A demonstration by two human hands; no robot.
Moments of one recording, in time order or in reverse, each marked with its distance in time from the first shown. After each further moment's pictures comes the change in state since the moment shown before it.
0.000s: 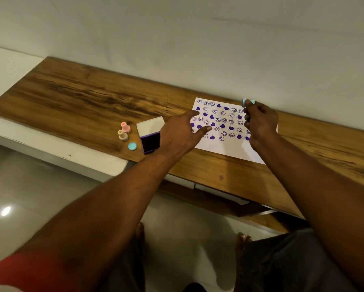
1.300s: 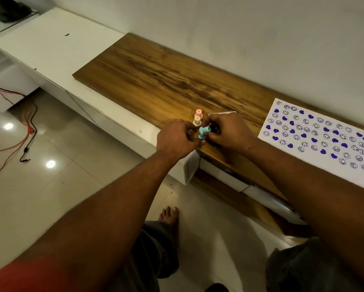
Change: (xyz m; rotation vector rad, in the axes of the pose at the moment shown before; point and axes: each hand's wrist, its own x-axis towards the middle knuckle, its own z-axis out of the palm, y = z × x) left_hand -0.073 -0.178 -0.088 0.051 -0.018 -0.277; right_hand -0.124 0.057 0.202 -1.120 -0.938 -0.783
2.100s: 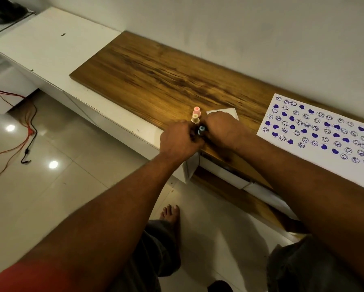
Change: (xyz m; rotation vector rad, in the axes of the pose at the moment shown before) left_hand -0.006 0.010 0.010 0.028 -0.002 0.019; right_hand 0.013 -0.024 0.002 -0.385 -0.205 -0.014
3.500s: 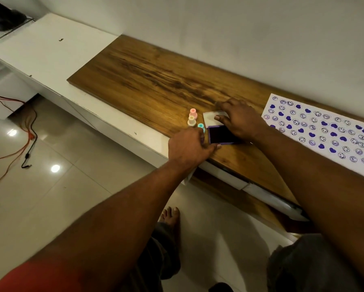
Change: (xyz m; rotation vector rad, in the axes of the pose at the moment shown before) left_hand -0.010 0.029 0.017 0.038 0.002 0.063; right_hand -0.001 0.079 0.008 0.183 0.112 0.130
